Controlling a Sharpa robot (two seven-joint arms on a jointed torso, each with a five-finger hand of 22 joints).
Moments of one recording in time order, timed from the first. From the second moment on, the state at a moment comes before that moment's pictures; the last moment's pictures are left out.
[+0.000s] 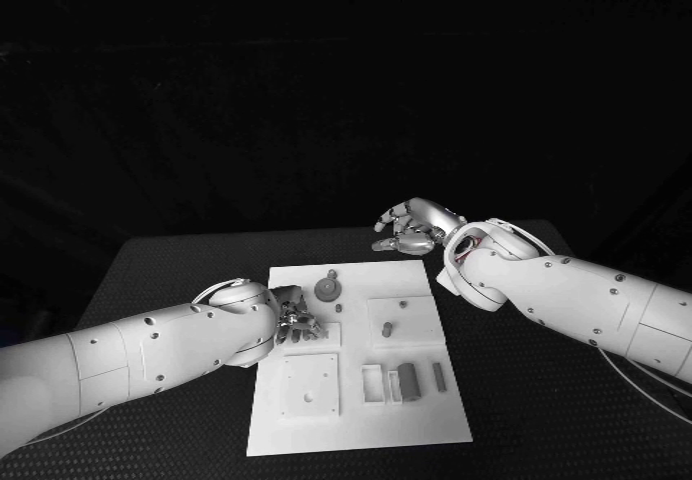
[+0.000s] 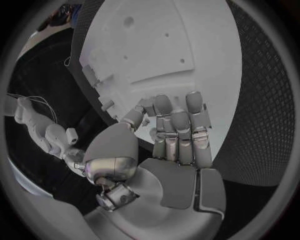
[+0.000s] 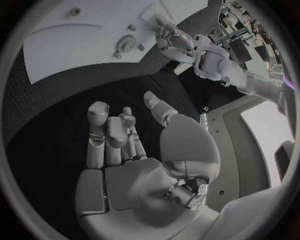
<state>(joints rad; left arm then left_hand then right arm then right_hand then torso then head) 1.20 -0.59 -0.19 1.30 -1.18 -0.08 -0.50 0.85 0.00 0.46 -0.29 0.05 1.12 0.02 0.50 0.75 1.33 -0.08 0.66 0.68 1.16 -0.18 1.40 0.39 0.01 1.28 -0.27 0.43 1.31 1.17 -0.67 0.08 1.32 -1.27 -0.36 -0.07 1.00 -0.12 0.53 -0.23 0.05 0.82 0.15 0.23 0.52 1.03 0.05 1.18 1.11 1.28 -0.06 1.41 0.90 0.20 1.26 -0.07 0.92 1.31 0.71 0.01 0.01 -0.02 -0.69</state>
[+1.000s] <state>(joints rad) 1.20 -0.58 -0.19 1.29 -1.23 -0.08 -0.50 0.86 0.00 0.46 -0.29 0.05 1.12 0.02 0.50 0.75 1.33 -0.08 0.66 0.68 1.16 -0.18 1.40 0.39 0.01 1.28 -0.26 0.43 1.31 1.17 -0.67 0.08 1.32 -1.27 -0.36 -0.07 1.00 -0.12 0.52 -0.22 0.05 0.82 0.15 0.23 0.52 1.03 0.05 1.18 1.11 1.28 -0.06 1.41 0.90 0.20 1.26 -0.06 0.92 1.31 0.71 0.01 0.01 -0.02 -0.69</state>
